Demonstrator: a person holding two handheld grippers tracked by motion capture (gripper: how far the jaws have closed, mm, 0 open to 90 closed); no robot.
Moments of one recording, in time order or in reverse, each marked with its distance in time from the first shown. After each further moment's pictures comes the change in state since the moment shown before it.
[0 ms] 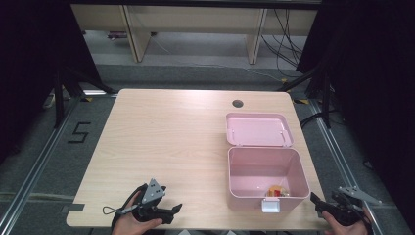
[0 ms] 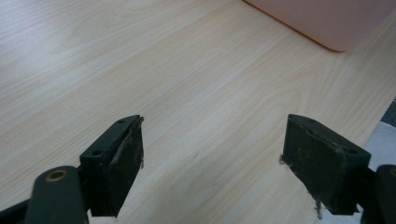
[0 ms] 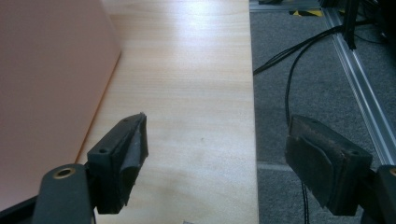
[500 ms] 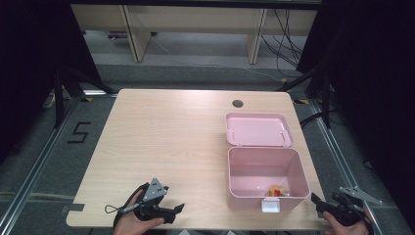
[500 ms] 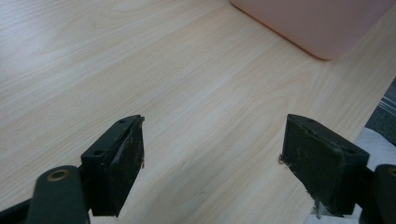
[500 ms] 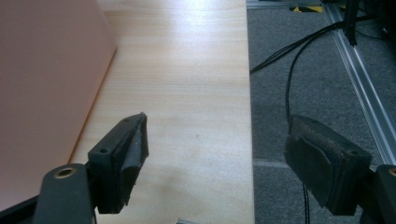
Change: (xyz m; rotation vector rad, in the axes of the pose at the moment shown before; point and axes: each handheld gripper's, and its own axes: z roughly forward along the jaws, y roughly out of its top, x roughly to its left) left arm 0.001 0.008 0.002 0.010 -0.037 -0.011; right arm -0.005 -0.001 0.001 0.004 -0.005 -0.010
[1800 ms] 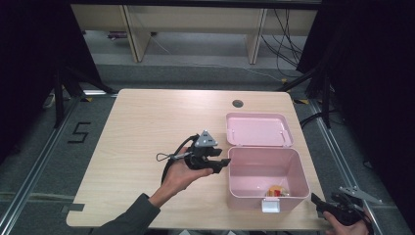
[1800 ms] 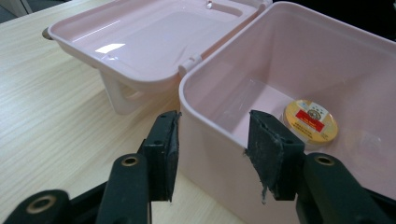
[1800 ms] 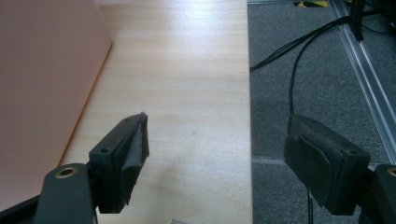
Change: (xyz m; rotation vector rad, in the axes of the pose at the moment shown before) left arm -0.025 0.162 0.069 -0.086 -0.155 0.068; right arm -0.004 -0.002 0.004 0.013 0.024 0.012
